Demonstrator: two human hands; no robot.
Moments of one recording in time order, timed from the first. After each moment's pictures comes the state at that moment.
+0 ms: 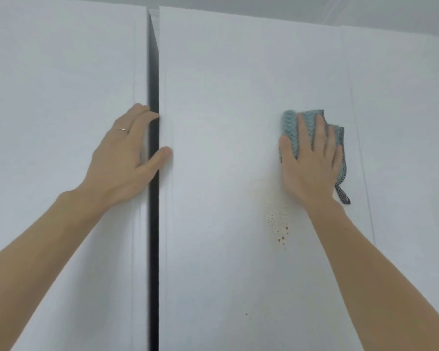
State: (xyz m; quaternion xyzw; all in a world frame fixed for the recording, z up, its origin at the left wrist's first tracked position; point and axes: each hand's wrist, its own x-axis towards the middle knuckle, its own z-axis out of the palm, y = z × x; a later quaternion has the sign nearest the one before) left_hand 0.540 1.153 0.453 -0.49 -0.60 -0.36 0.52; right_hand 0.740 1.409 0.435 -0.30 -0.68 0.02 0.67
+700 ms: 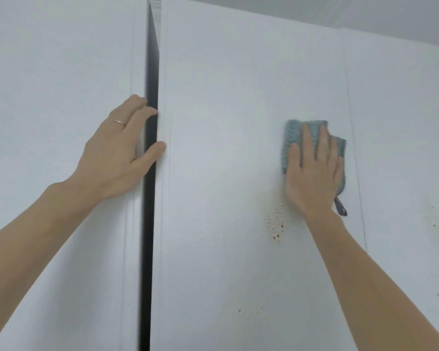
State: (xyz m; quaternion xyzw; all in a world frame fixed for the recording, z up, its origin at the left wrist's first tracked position) left_hand 0.537 1.148 0.452 -0.49 -0.60 -0.35 0.53; right_hand 0.740 1.417 0.416 -0.30 -0.66 0.01 0.69
